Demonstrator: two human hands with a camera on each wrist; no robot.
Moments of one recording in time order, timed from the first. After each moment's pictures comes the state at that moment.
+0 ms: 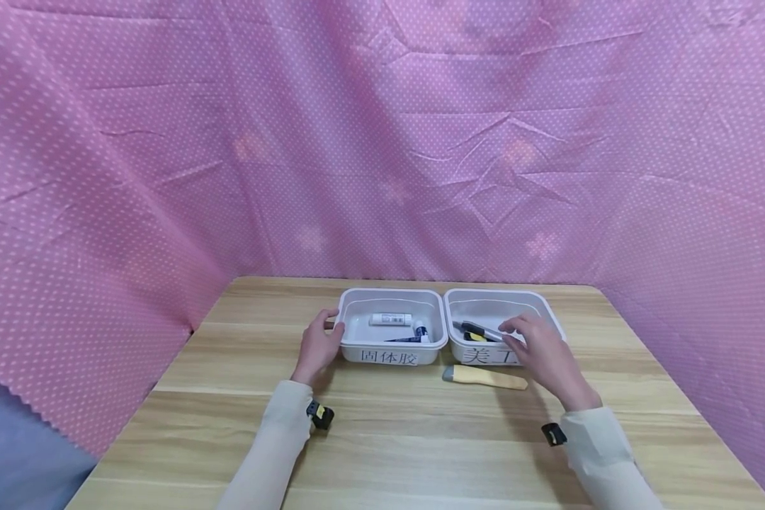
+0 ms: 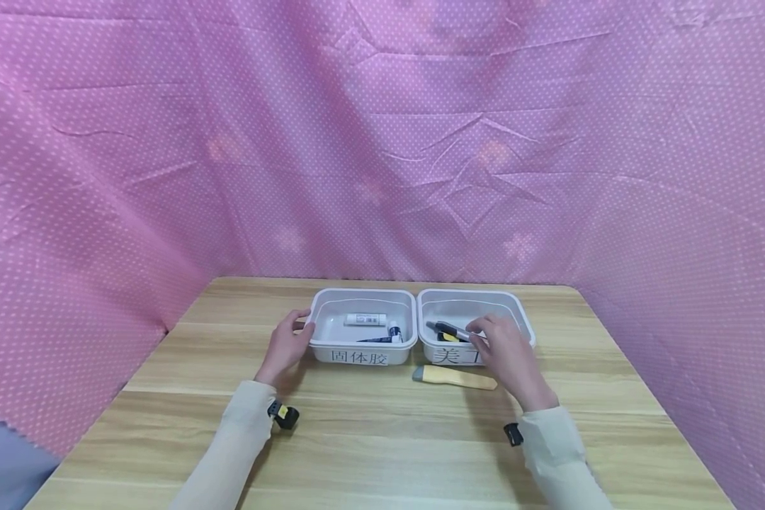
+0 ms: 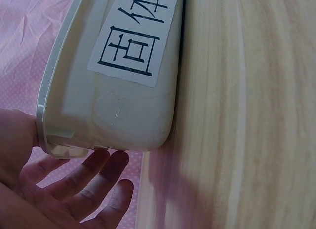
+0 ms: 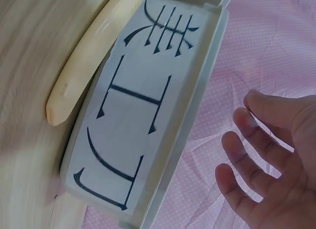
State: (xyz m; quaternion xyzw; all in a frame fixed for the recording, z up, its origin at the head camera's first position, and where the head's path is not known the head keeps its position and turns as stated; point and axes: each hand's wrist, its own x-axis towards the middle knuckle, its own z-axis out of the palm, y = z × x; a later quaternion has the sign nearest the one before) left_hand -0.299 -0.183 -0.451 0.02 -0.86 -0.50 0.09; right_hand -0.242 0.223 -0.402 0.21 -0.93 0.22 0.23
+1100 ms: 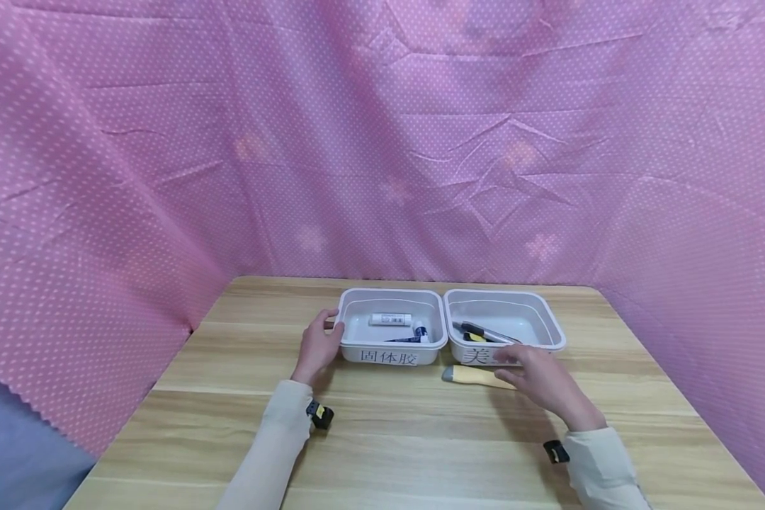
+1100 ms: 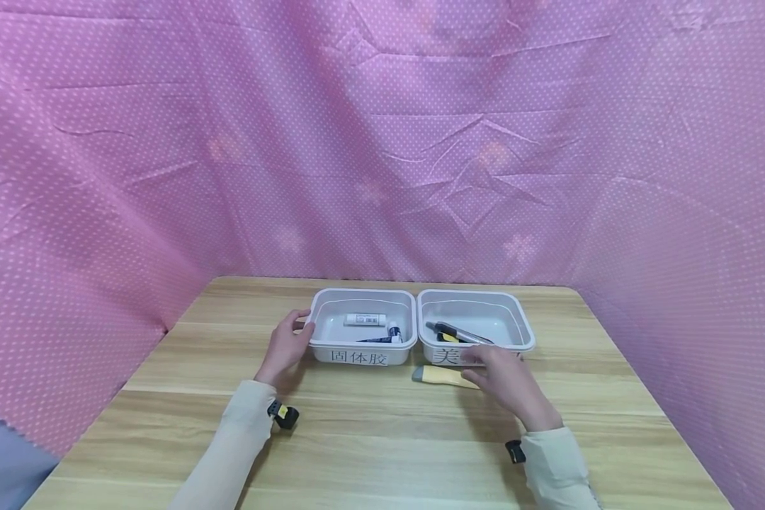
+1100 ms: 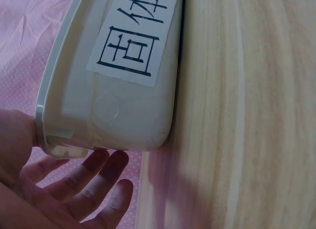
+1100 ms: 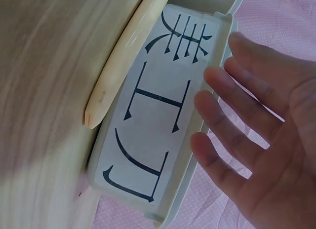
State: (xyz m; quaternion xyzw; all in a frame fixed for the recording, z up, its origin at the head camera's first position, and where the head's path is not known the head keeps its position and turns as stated) left_hand -0.298 -0.183 -0.451 0.03 -0.86 -0.51 0.08; right_hand -0.224 0.225 -0.424 0.22 -0.94 0.22 0.13
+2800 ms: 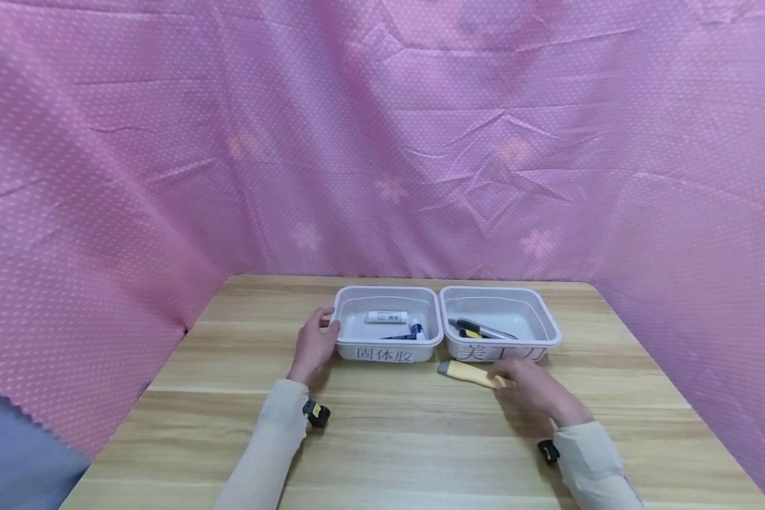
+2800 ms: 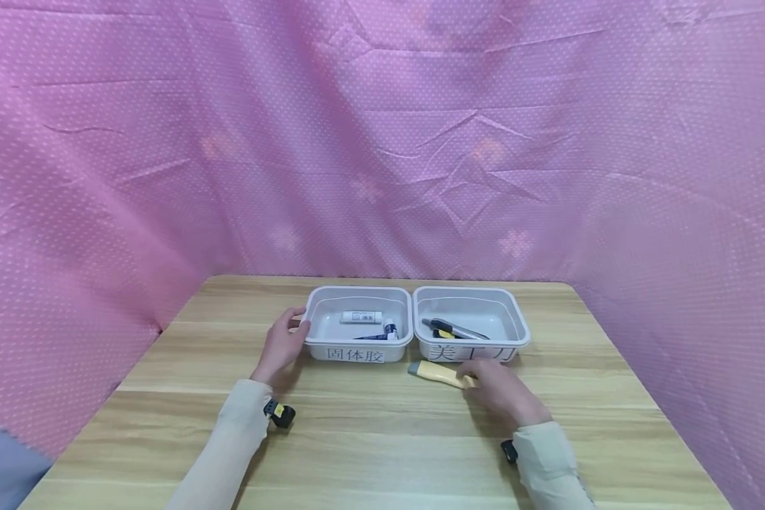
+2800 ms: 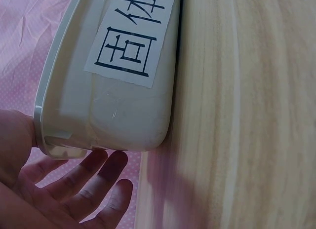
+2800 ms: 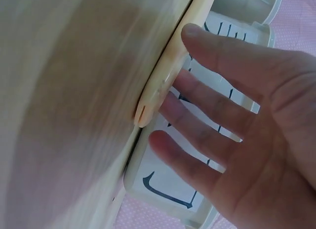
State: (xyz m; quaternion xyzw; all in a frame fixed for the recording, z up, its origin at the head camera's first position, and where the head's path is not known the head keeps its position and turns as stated) left_hand -0.296 -0.181 -0.452 0.02 -0.85 -0.51 0.09; right_hand -0.225 0.229 -0.448 0.23 -0.95 0.20 0.01
